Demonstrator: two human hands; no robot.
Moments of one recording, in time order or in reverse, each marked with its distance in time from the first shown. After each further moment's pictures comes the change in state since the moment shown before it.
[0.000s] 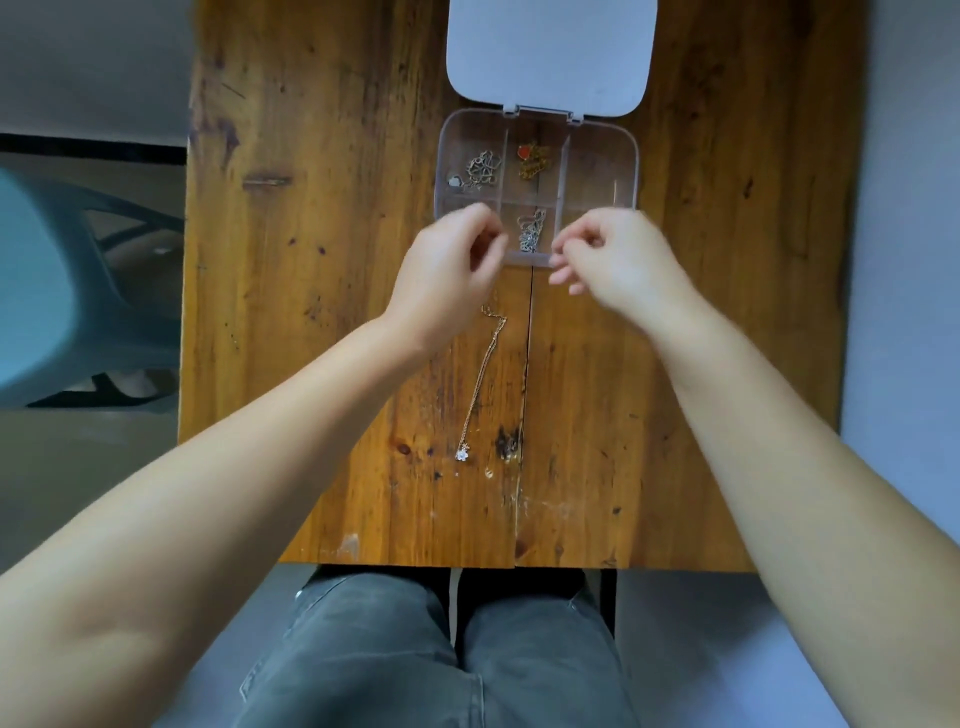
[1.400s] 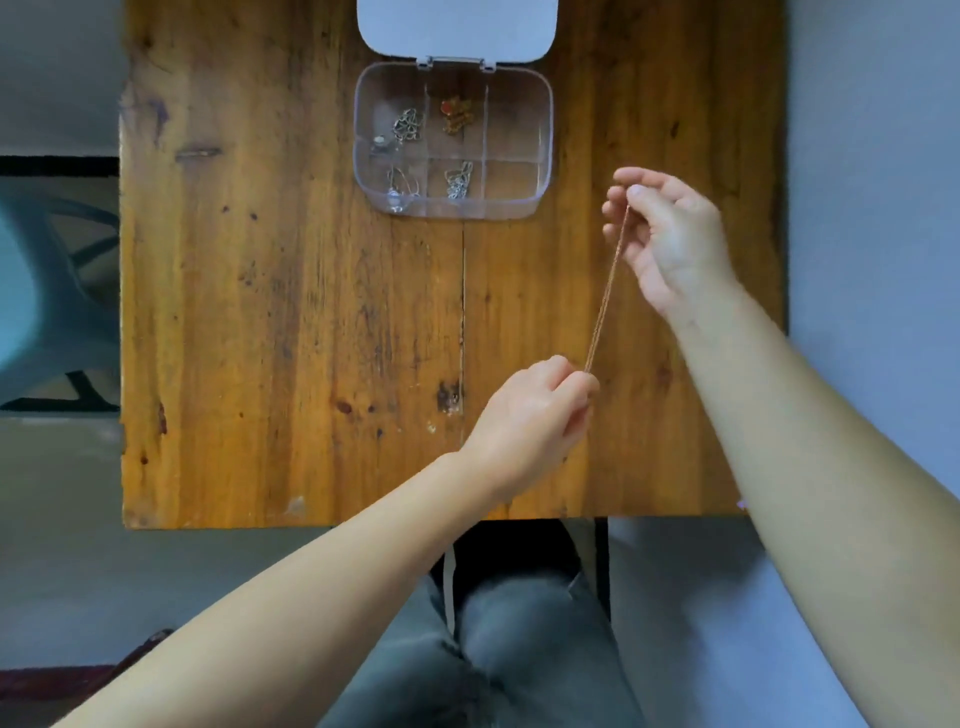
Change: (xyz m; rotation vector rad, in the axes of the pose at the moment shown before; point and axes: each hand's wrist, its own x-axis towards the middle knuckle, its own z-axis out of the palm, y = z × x) left_hand -0.133 0.088 0.108 0.095 -0.261 0.281; right_hand -0.035 0.090 -0.045 0.836 0.298 0.084
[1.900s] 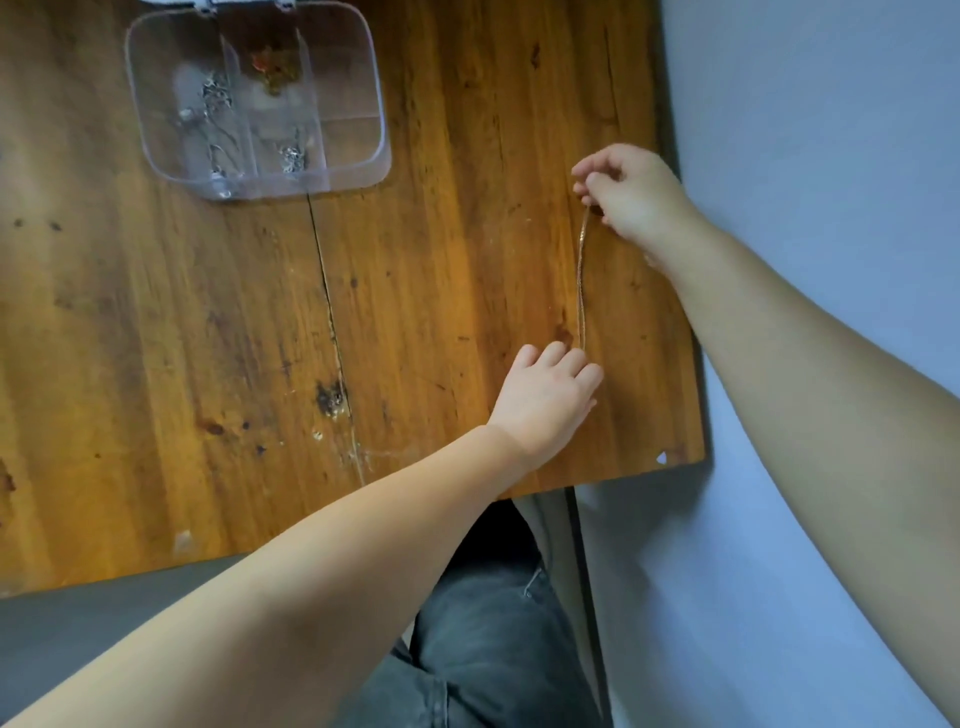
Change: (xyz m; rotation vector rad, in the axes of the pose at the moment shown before) left_hand 0.055 0.037 0.125 0.205 -0.246 0.107; right_hand 0.054 0.026 -0.107 -0.731 -0.042 -0.014
